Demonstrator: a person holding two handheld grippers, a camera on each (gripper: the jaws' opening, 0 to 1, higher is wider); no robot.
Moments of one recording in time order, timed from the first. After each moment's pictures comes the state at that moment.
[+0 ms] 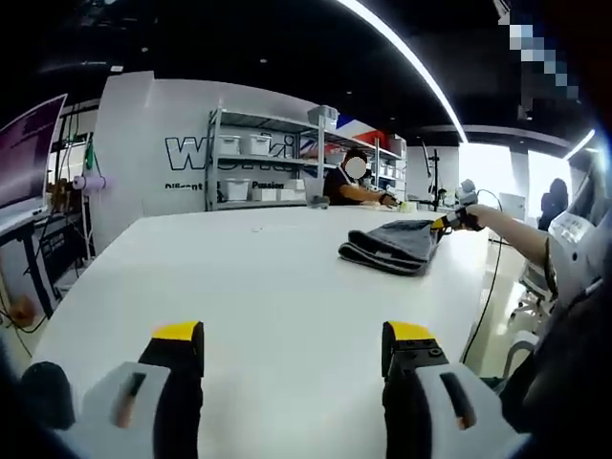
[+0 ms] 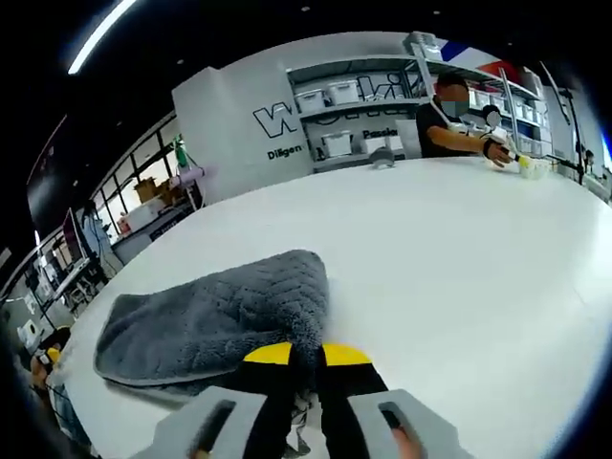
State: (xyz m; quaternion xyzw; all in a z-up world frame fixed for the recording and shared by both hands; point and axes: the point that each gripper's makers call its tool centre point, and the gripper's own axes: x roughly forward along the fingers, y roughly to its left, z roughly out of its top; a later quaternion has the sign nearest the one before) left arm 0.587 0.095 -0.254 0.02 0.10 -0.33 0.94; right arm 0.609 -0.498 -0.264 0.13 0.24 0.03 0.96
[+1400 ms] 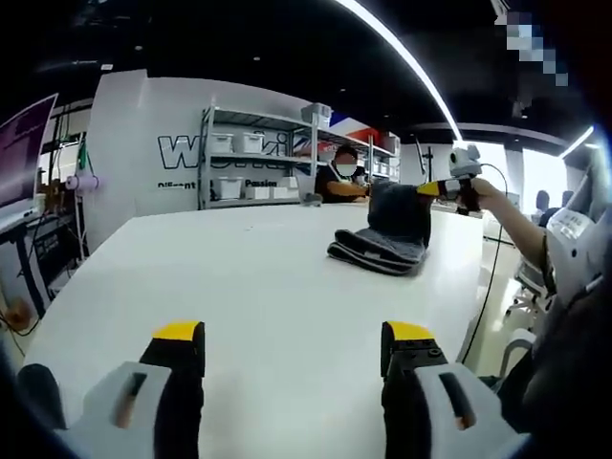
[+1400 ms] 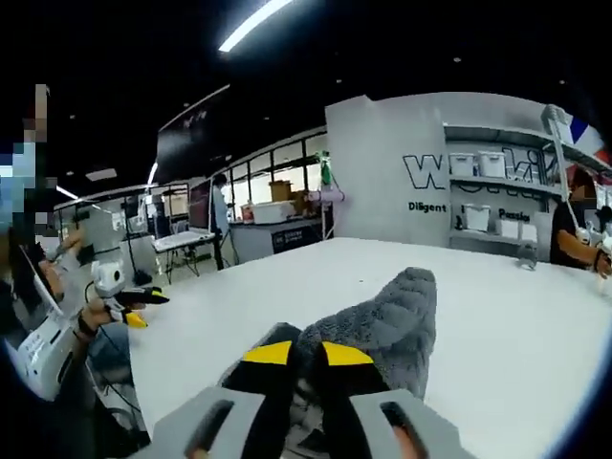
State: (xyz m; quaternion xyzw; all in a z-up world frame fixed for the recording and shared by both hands) left arm 0.586 0.083 -0.257 0.03 0.11 -0.34 0.93; right arm 0.608 -0.276 -0.165 -0.02 0.12 0.31 0.94
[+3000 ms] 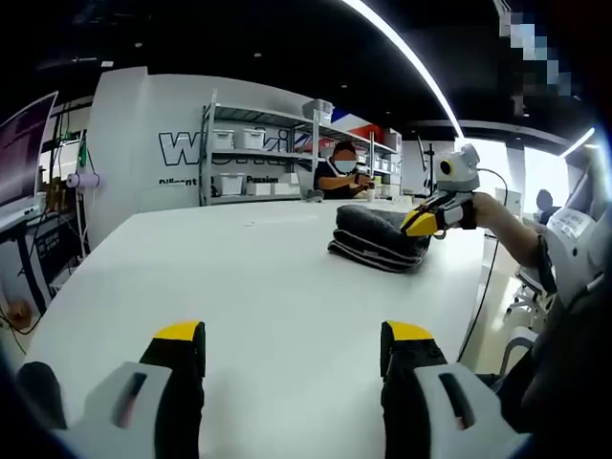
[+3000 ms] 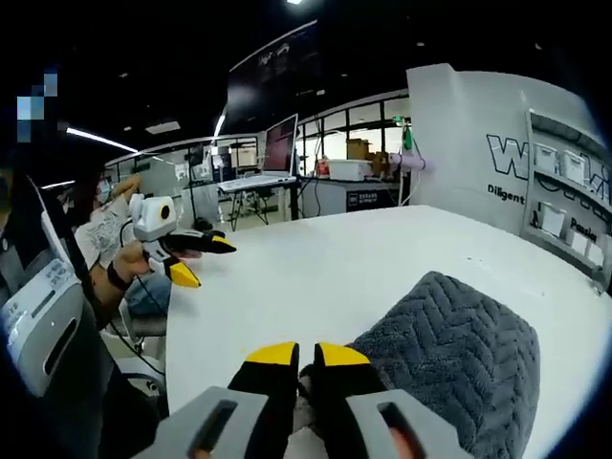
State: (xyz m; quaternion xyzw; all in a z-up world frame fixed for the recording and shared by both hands) left arm 0.585 0.083 -0.260 0.03 0.11 -0.34 0.93; right arm 0.582 -0.135 -0.228 -0.08 0.18 0.45 0.87
